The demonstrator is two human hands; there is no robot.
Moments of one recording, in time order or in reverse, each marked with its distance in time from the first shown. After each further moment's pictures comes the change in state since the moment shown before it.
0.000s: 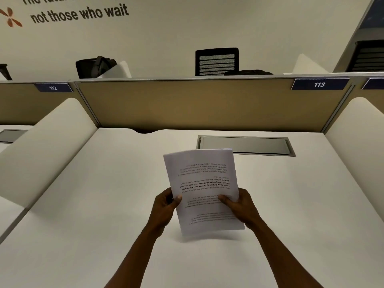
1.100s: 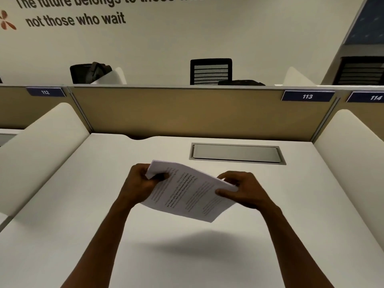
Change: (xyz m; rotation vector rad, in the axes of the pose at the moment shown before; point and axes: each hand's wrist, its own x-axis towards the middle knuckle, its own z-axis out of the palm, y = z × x) left_hand 0.025 0.126 -0.021 0.544 0.027 0.312; right_hand 0.020 -0.088 -0.052 -0.482 -0.128 -0.303
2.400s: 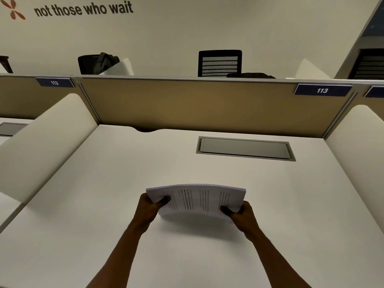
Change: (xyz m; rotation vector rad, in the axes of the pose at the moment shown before) left_hand -0.052 -0.130 0.047 -0.493 0.084 -0.409; right_hand -0.044 0.080 0.110 0.491 0.204 0.448
